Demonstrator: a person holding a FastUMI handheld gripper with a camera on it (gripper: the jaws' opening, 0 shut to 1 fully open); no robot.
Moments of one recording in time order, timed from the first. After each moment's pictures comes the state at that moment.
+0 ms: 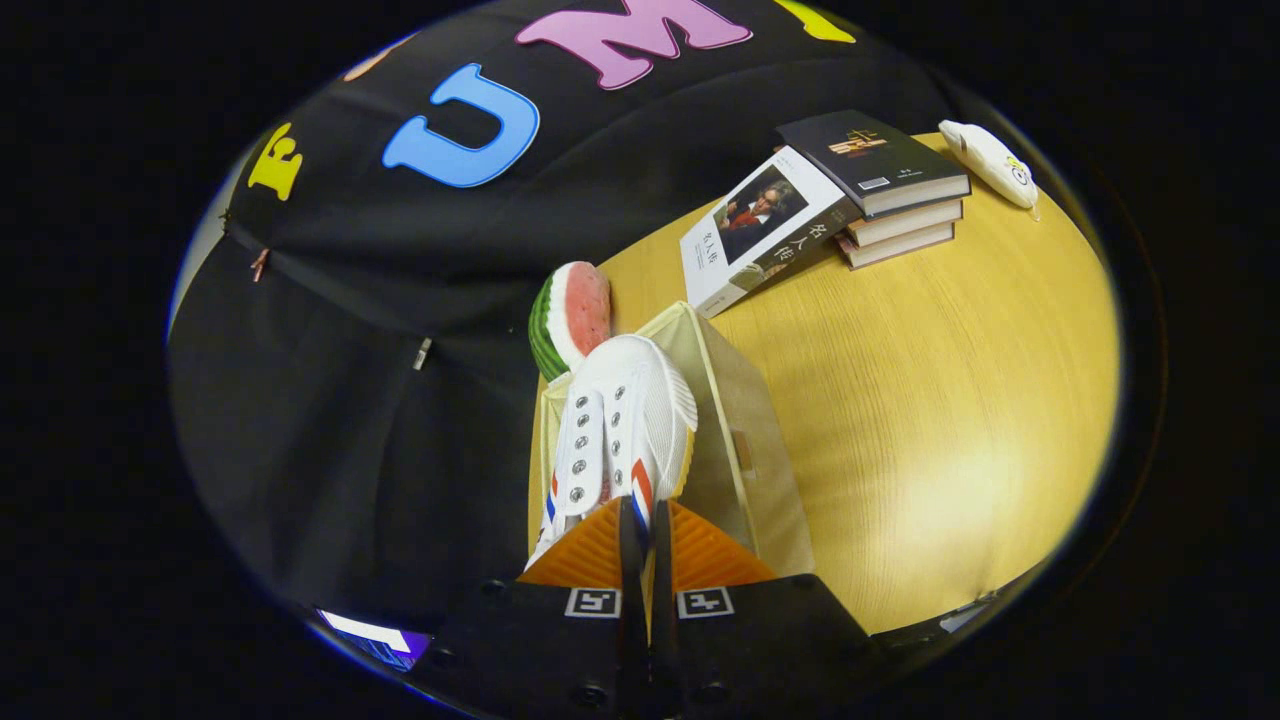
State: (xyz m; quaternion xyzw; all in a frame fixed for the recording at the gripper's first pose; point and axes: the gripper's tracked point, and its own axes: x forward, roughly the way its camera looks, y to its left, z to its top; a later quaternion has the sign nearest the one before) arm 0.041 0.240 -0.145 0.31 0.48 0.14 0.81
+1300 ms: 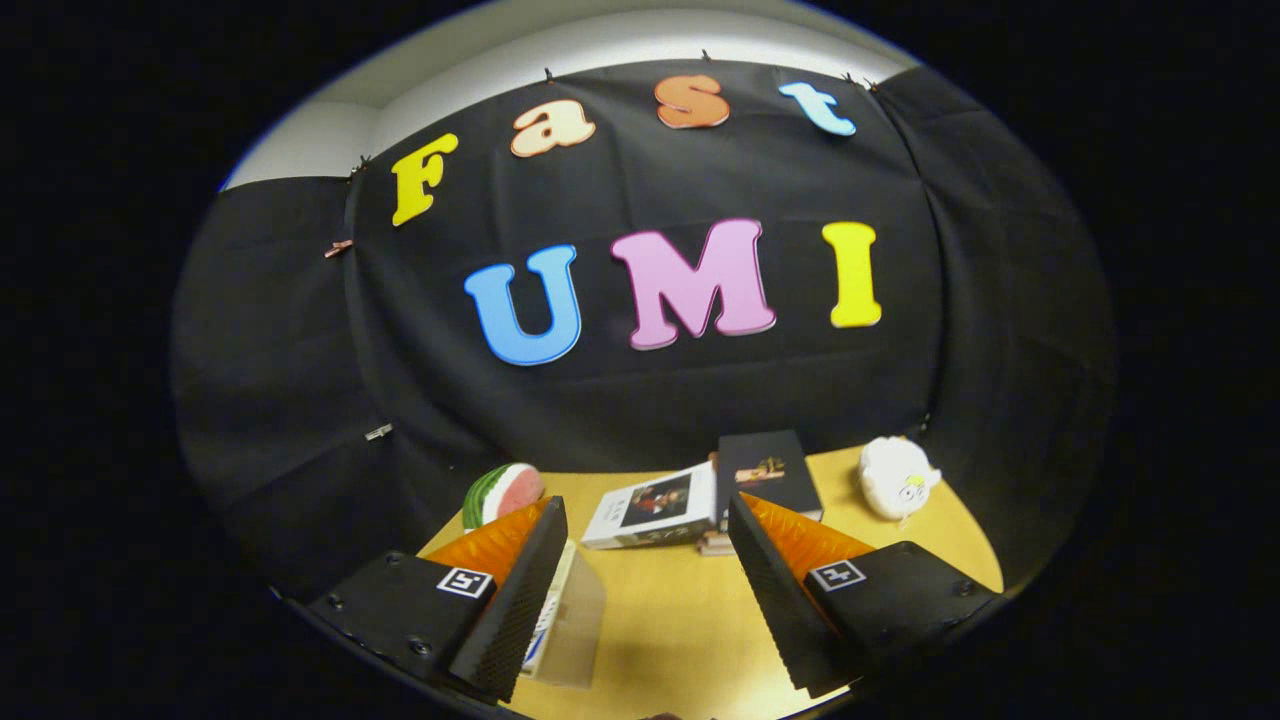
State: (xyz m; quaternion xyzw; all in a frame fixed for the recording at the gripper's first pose) arm 0.069 0.006 0.048 0.09 0.09 0.08 0.99
